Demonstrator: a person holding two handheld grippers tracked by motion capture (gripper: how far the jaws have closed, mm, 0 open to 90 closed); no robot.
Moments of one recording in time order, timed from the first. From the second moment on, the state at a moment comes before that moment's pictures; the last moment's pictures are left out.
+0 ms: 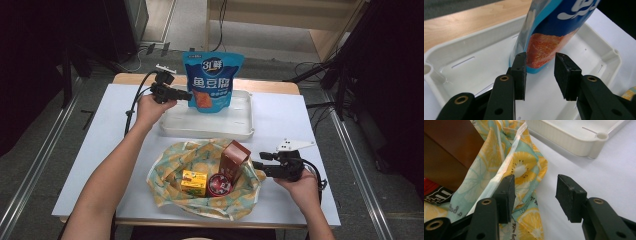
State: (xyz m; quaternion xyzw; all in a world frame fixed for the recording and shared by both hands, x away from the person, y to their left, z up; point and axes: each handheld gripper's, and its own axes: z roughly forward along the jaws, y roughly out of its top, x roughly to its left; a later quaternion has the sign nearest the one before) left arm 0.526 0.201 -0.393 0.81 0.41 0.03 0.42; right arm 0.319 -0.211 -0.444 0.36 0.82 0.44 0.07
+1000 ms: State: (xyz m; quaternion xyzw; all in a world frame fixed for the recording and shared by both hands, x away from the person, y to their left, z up) left arm 0.462 0.210 -0.380 0.83 0.37 0.02 0.42; right arm 0.324 -0.209 -0.441 0.37 0.81 0.44 0.05
